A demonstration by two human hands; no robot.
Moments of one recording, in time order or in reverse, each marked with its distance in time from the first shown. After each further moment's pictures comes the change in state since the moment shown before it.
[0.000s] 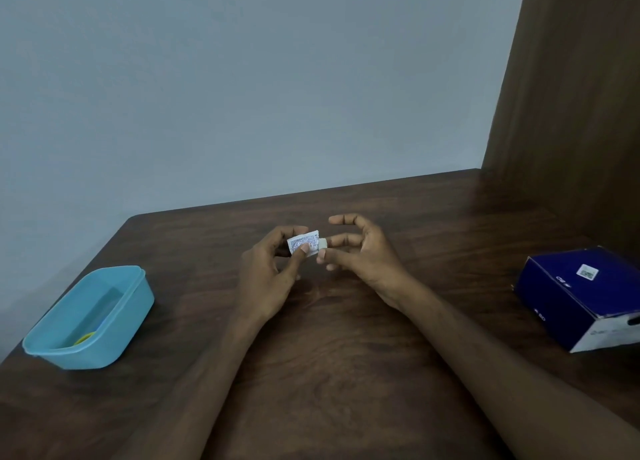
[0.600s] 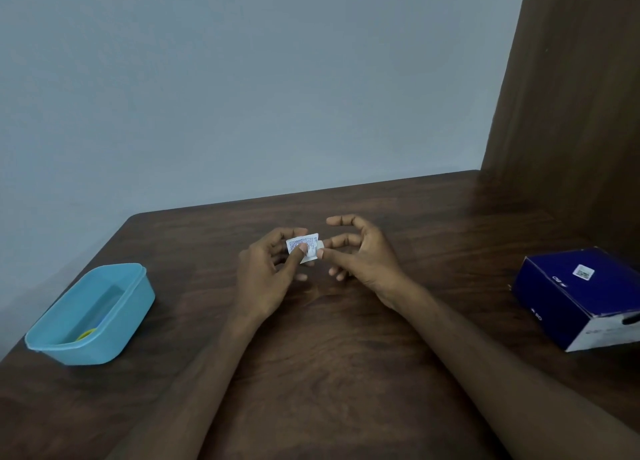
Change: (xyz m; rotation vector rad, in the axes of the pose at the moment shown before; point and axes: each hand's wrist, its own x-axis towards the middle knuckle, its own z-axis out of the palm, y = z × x) left_hand -0.003 0.004 0.000 -0.140 -0.011 -0.101; right_hand -0.002 0.000 0.001 -0.086 0.034 0.025
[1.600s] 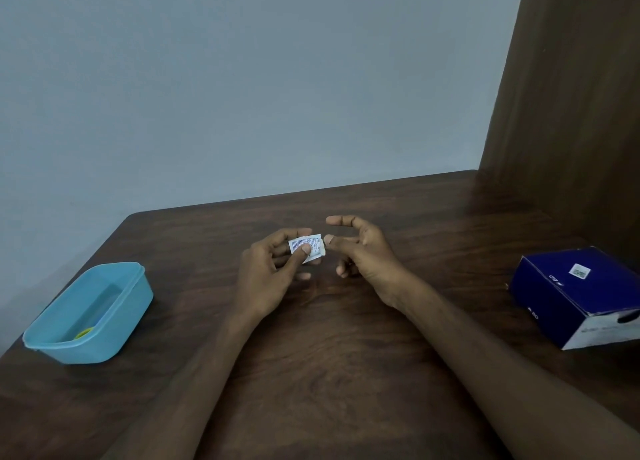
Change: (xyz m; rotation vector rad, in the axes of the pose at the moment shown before) left_hand 0.000 0.001 0.001 -0.110 -0.110 -0.041; right_hand 0.001 -0.008 -0.001 0.078 0.010 0.093
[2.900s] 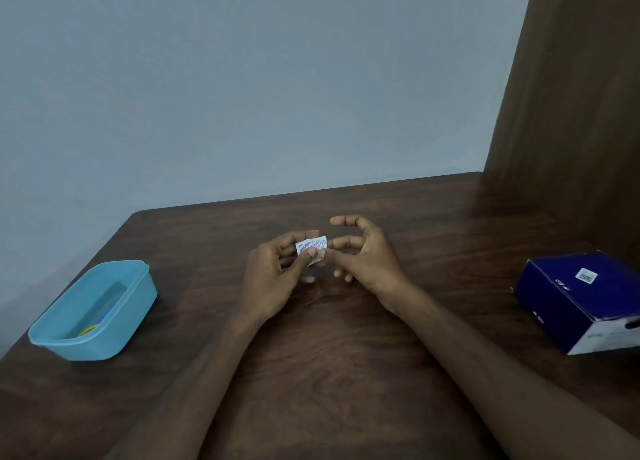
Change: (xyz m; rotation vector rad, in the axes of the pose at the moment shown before) left_hand 0.000 -0.004 0.000 0.017 -0.026 0.004; right_hand -0.004 0.006 0.005 -0.173 0.042 -0.097
